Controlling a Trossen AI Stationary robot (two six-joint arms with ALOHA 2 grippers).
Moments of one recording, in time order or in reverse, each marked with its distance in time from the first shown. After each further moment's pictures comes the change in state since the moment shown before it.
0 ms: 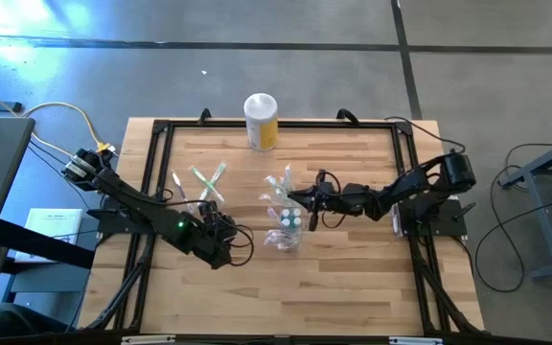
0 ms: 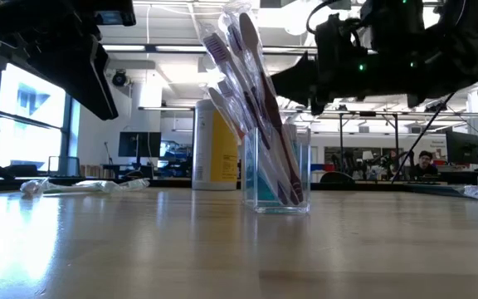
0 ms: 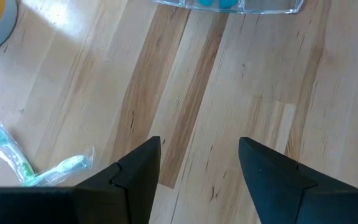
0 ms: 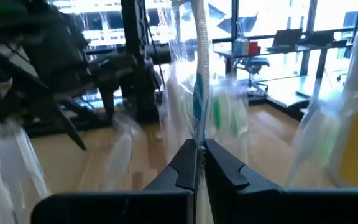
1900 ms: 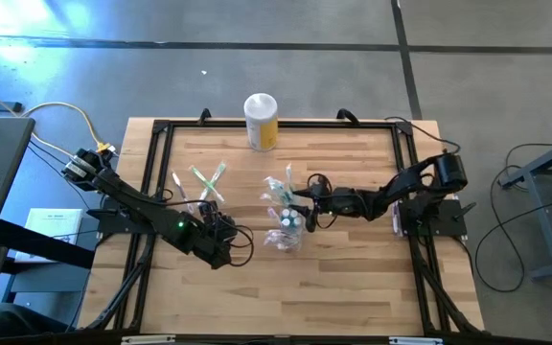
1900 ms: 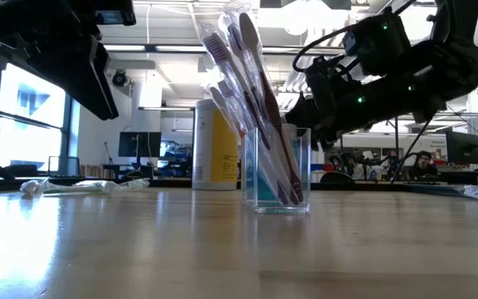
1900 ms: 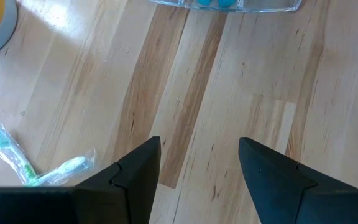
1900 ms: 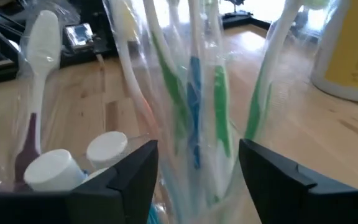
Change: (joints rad) left arm 0.000 0.000 0.001 -0.001 0.000 0.016; right arm -0.014 0.046 0.000 -0.233 0.033 0.150
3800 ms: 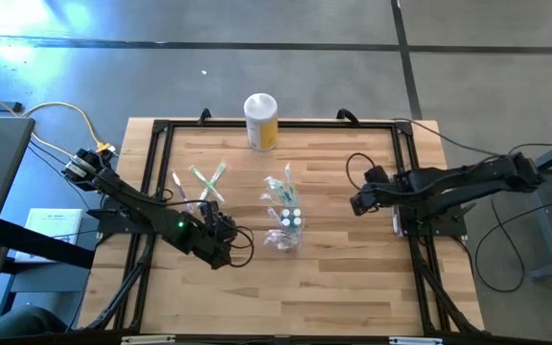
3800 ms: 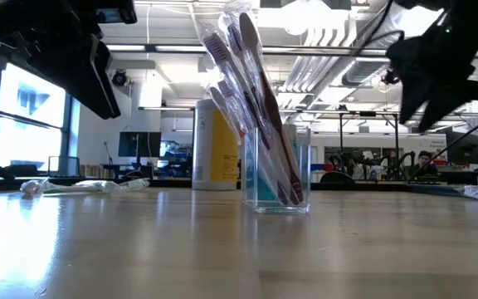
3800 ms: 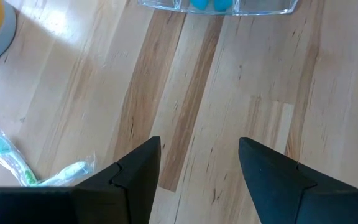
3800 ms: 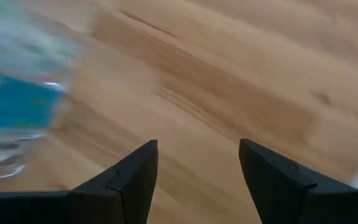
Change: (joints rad) left arm 0.000 0.000 0.000 0.012 -0.003 0.027; right arm 0.064 -0.777 0.235 -1.958 0.081 0.941
